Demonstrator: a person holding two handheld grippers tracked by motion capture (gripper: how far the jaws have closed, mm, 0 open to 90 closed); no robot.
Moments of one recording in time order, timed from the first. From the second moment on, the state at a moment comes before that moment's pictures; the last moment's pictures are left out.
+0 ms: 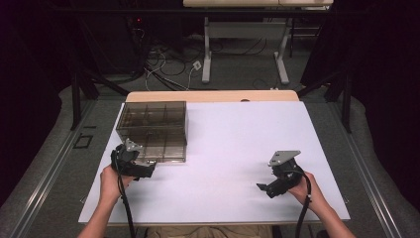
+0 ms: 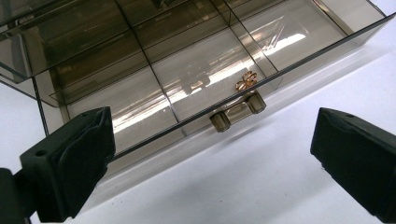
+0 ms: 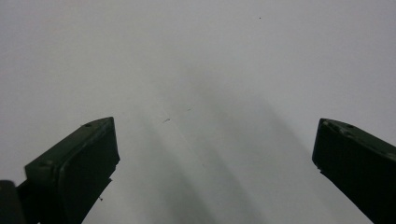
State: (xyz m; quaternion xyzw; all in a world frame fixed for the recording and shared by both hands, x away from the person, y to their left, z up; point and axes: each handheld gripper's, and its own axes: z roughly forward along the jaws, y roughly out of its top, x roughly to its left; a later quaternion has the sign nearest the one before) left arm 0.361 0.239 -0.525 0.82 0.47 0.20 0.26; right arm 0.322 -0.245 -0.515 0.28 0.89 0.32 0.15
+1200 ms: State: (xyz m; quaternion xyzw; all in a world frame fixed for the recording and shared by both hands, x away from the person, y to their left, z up) left arm 0.363 0.246 -0.529 0.81 0.50 0.18 0.24; right arm 0.321 -0.246 -0.514 0.29 0.89 0.33 0.15
